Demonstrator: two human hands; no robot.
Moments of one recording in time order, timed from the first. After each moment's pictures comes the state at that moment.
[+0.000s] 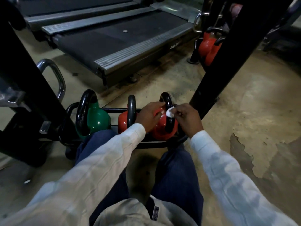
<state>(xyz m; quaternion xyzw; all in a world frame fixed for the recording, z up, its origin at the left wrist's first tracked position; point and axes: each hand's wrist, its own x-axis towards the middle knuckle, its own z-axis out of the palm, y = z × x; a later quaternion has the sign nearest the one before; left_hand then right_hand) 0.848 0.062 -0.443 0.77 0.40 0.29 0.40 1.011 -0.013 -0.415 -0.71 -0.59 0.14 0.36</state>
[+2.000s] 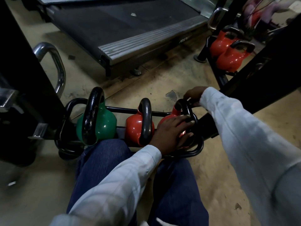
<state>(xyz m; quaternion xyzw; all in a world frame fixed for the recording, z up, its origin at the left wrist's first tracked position) 0.855 0.070 -0.483 0.85 0.24 0.41 0.22 1.022 0.167 -0.373 -0.85 -0.39 0.36 0.05</state>
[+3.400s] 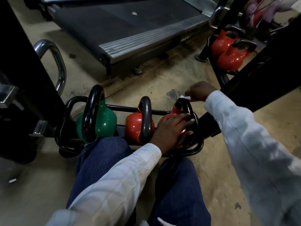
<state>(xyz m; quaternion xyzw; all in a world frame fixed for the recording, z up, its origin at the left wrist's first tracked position) 0.858 0.069 -0.488 0.86 0.25 0.39 0.21 1.021 0.156 -0.363 -0.82 -0.53 0.23 0.02</state>
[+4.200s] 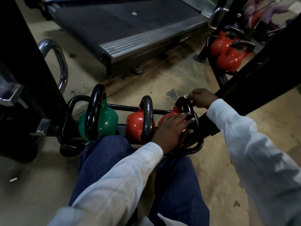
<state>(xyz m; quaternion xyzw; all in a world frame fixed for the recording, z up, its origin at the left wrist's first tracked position) 0.858 0.066 -0.490 0.86 0.26 0.39 0.18 1.026 0.126 -0.377 -0.83 -0.45 0.29 0.15</state>
